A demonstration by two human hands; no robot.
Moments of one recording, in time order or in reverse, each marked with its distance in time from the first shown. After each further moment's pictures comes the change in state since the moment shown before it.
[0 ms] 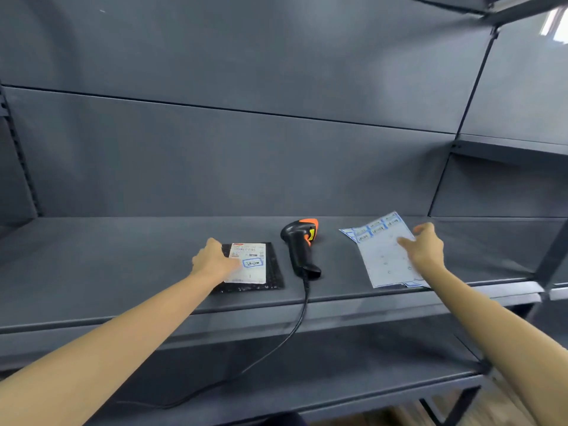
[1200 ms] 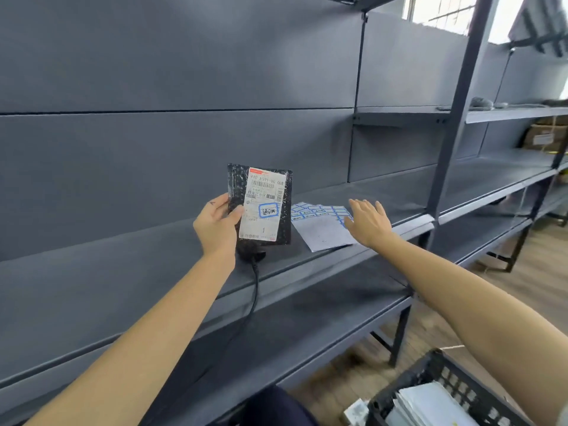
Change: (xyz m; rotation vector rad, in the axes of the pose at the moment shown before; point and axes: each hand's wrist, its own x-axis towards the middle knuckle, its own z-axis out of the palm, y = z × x) left_hand -0.055 0.093 0.046 -1.106 -0.072 0.317; right_hand -0.045 0.024 -0.042 -0.751 -0.003 -0.350
